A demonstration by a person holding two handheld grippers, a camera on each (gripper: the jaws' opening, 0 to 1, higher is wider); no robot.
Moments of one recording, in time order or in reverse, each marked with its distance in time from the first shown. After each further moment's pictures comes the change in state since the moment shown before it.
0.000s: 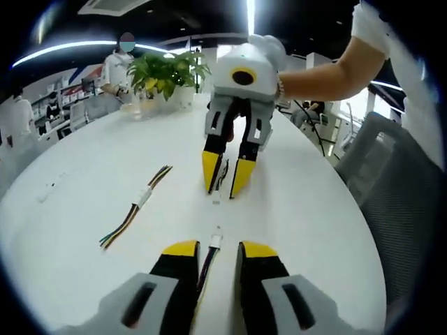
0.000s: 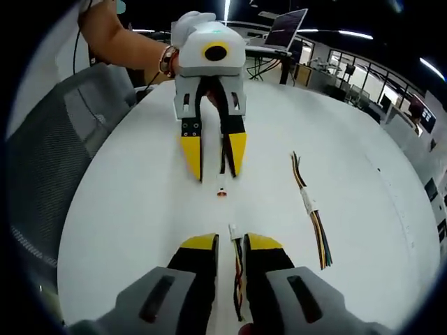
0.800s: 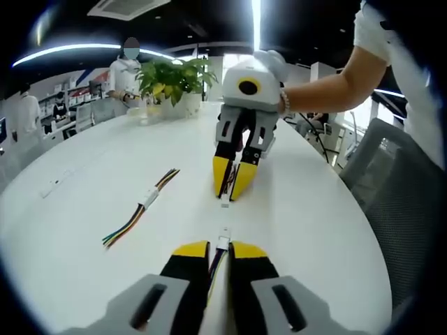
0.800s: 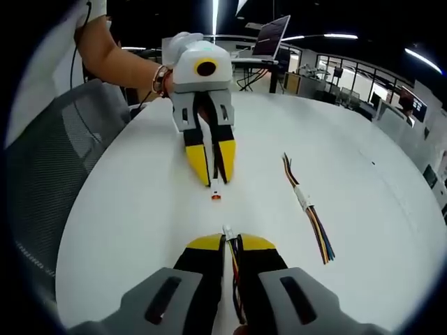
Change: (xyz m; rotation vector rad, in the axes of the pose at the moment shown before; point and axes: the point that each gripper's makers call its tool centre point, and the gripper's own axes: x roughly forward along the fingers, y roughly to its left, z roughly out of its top) left arm 0.002 0.006 0.004 -0.025 -0.066 0.029; right arm -0.003 -0.006 -0.003 0.078 -0.104 -0.026
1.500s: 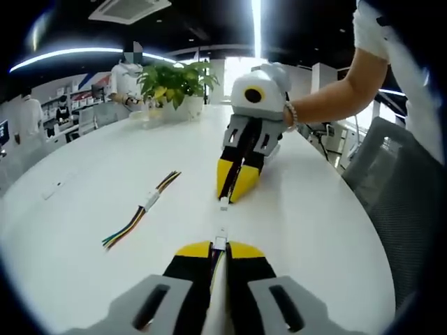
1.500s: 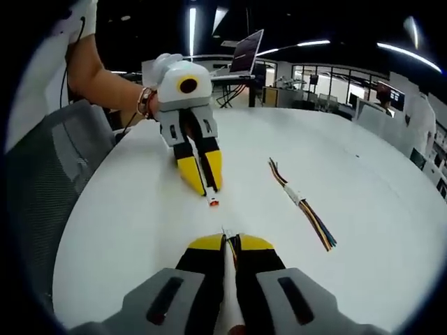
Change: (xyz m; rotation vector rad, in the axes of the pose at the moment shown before) left arm 0.001 0.001 0.000 0.005 -0.018 0.017; right arm 0.001 -0.001 0.003 0.093 -0.124 -0.089
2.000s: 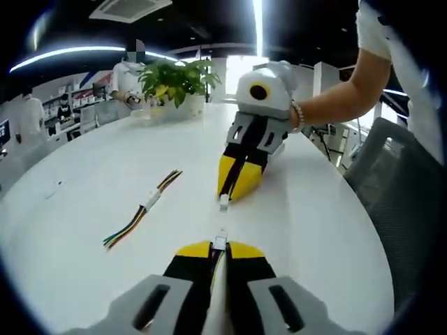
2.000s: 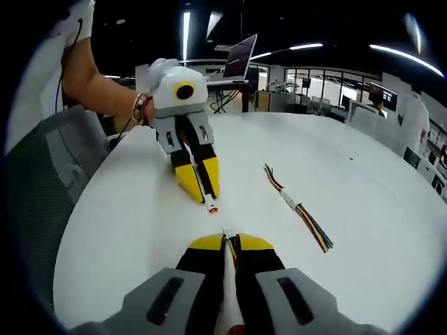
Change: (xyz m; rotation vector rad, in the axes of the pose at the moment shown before) left arm 0.000 0.003 0.000 0.000 0.023 0.015; right arm -0.002 -0.001 0.009 0.019 -0.033 -0.047
